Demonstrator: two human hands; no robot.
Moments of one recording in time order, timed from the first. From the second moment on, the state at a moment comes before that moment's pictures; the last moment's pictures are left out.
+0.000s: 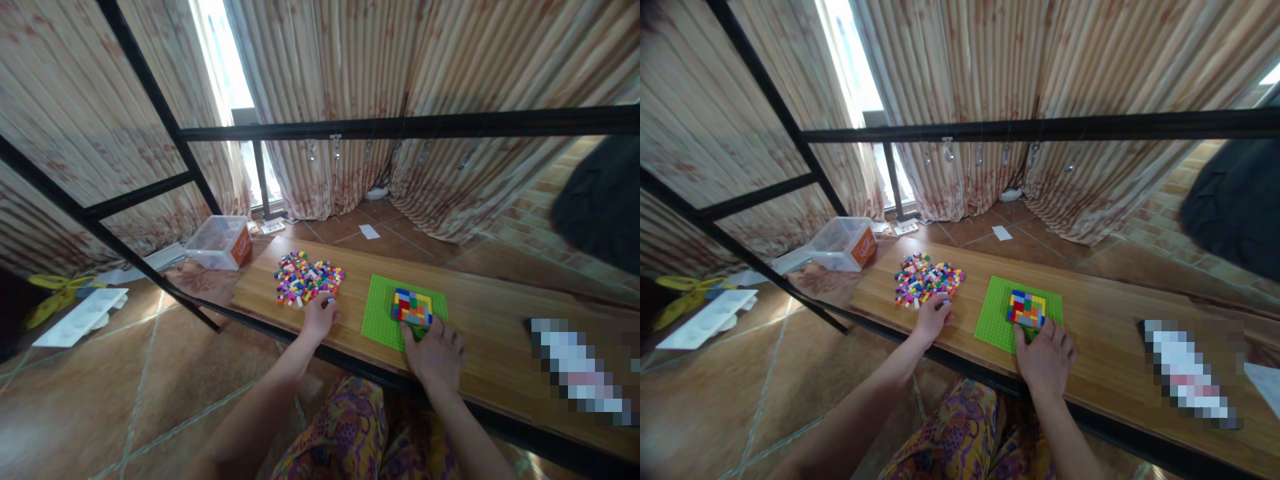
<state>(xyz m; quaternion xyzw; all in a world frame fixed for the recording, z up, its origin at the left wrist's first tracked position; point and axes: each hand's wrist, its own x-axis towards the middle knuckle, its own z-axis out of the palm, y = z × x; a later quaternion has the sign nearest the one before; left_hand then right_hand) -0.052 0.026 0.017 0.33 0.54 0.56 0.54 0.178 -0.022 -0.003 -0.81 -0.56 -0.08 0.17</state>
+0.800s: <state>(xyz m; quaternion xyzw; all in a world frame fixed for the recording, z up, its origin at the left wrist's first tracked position) -0.102 0.066 0.013 0.57 0.64 0.48 0.18 0.181 -0.023 -0.006 -0.81 -0.55 -0.07 0.18</state>
